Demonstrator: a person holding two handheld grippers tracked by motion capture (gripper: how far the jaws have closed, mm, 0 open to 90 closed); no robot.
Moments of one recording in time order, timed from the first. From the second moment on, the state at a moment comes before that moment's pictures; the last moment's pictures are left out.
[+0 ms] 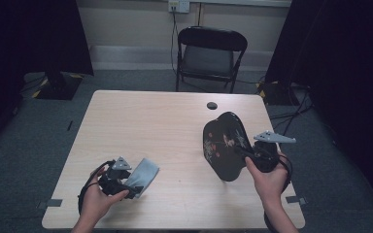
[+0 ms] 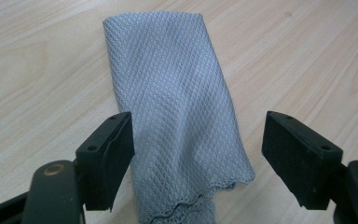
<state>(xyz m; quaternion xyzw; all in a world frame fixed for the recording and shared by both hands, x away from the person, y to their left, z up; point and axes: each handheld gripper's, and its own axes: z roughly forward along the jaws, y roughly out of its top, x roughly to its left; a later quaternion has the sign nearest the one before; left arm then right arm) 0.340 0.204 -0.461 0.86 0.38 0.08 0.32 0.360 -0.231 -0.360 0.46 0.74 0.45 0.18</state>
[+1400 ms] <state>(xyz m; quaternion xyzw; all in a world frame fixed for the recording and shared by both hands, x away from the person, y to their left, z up) 0.340 0.203 -0.462 0.86 0.38 0.07 0.32 0.359 -0.236 -0.363 0.44 0.77 0.43 0.18</state>
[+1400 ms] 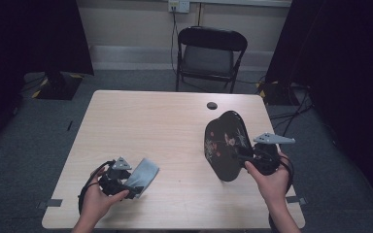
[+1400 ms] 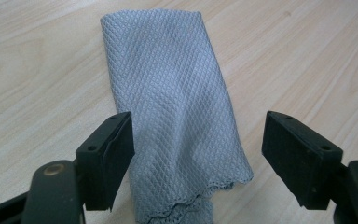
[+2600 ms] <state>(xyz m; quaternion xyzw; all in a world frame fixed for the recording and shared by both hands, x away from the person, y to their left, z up) 0.338 0.222 -0.463 0.85 0.42 0.08 0.31 0.334 -0.246 -0.425 0.42 0.77 0.44 0.17</state>
